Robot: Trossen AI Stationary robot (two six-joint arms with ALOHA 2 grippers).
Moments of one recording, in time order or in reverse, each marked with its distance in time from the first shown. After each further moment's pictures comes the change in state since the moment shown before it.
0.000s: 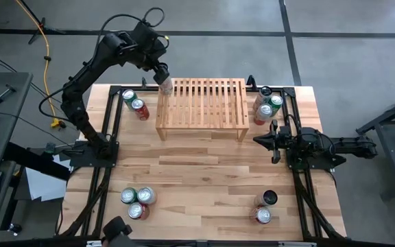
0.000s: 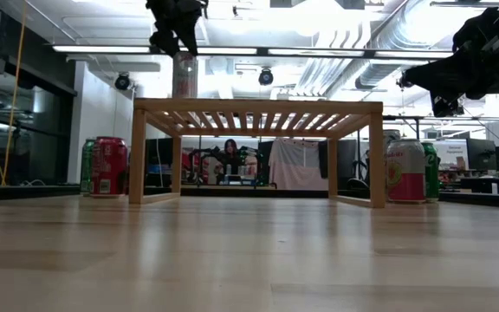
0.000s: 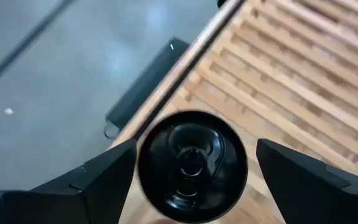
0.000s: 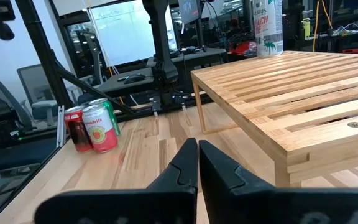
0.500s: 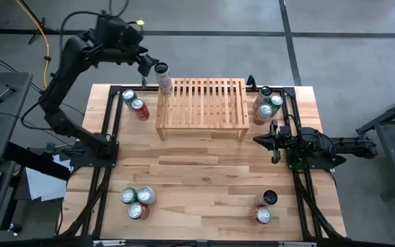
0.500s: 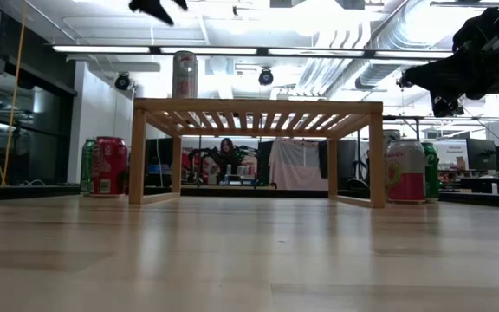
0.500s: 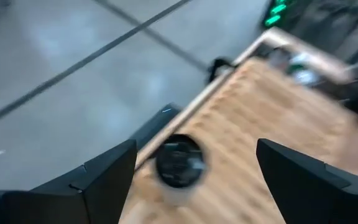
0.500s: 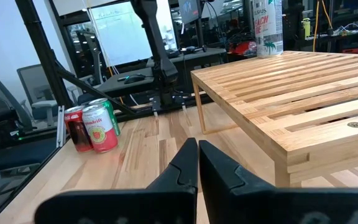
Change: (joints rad) left arm 0.029 -0.215 -0.001 0.098 0.089 -0.129; right arm 0.000 0.000 0.000 0.000 0.000 0.000
